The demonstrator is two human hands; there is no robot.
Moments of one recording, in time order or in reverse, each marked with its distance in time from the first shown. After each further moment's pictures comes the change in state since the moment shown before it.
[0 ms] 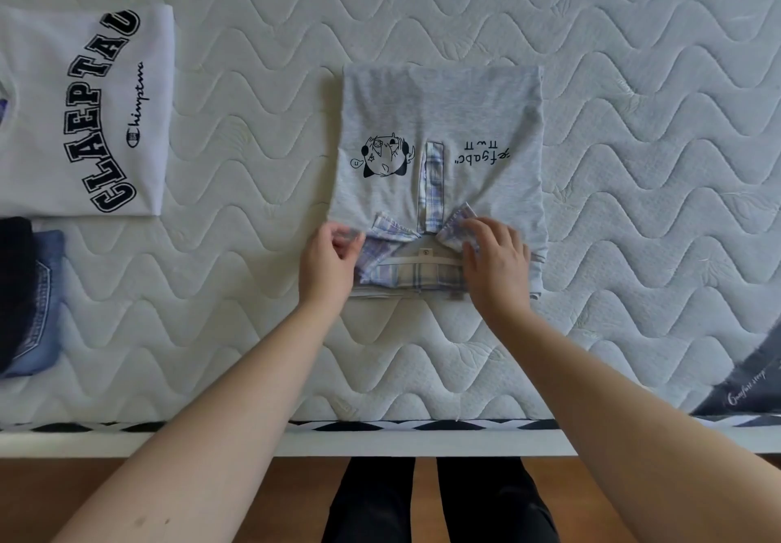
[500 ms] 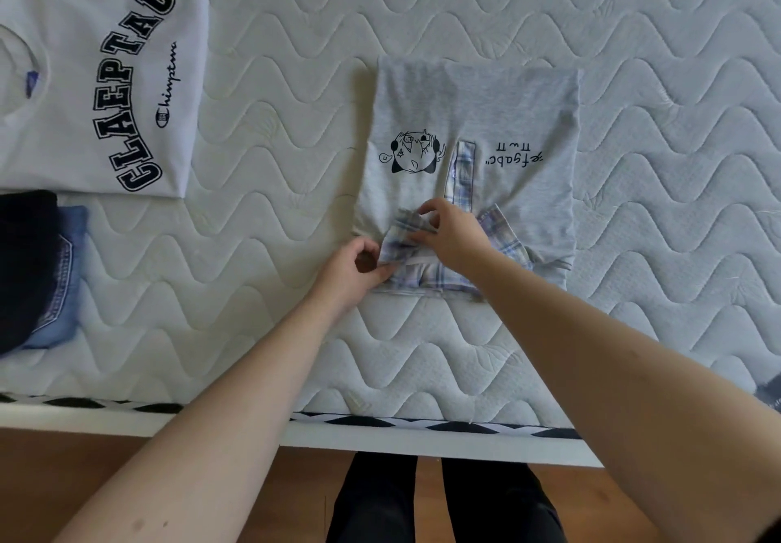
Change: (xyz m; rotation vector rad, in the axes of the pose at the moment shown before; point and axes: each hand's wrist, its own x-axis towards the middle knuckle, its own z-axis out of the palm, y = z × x) left_hand -0.005 -0.031 -0.010 -0.235 -0.353 -0.074; right_hand 0.062 -0.067 0.030 0.189 -0.544 0.082
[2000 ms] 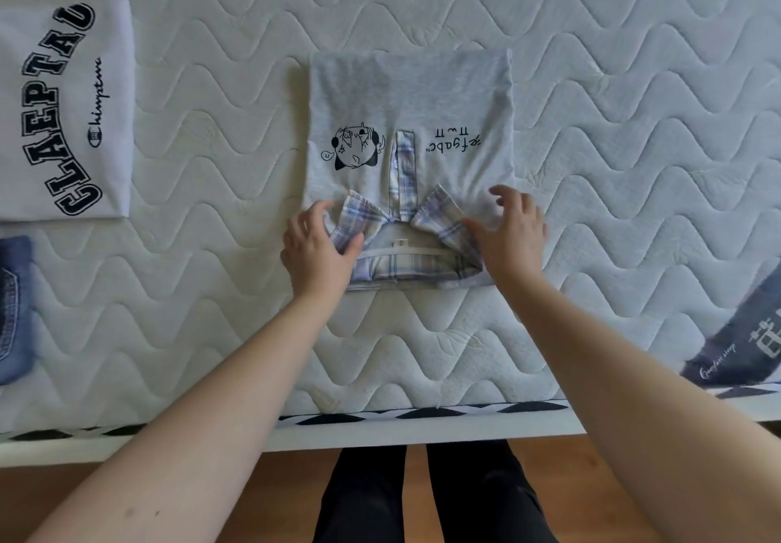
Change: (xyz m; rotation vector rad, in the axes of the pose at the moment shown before) left_hand 0.001 0.045 0.042 0.553 0.452 0.119; right_hand -0.051 0.106 -0.046 -0.047 0.602 0.151
